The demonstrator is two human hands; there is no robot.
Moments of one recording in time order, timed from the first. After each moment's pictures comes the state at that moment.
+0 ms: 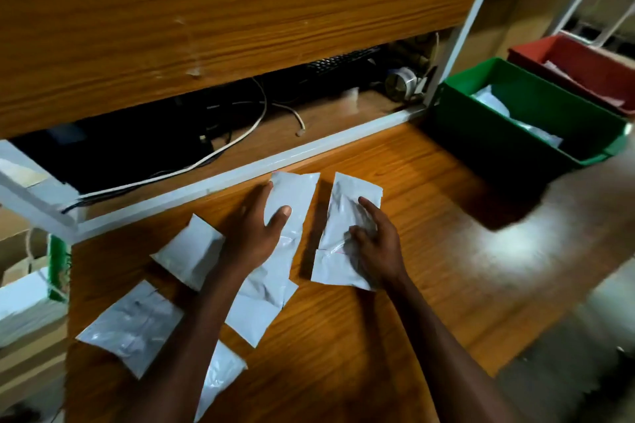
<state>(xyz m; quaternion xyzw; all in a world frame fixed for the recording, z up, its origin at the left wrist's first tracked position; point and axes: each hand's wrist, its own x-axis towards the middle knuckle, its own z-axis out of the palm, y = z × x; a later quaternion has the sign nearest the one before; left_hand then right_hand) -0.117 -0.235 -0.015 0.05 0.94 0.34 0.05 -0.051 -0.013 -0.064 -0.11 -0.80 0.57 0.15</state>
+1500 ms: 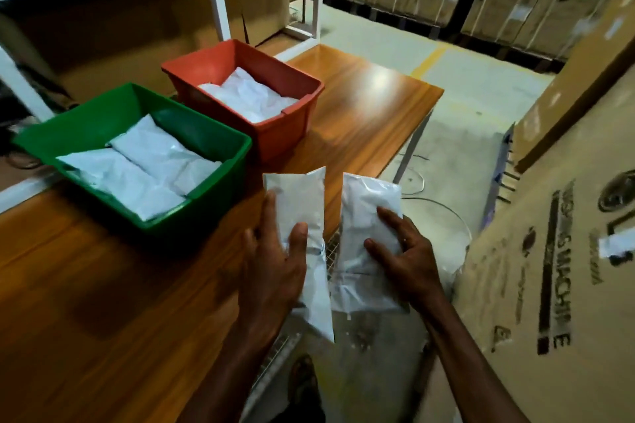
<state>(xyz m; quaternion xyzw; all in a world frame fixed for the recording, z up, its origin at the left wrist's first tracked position) 0.043 0.447 0.011 0.19 0.88 0.44 0.06 0.159 0.634 -0.031 -0.27 -0.80 0.48 0.25</state>
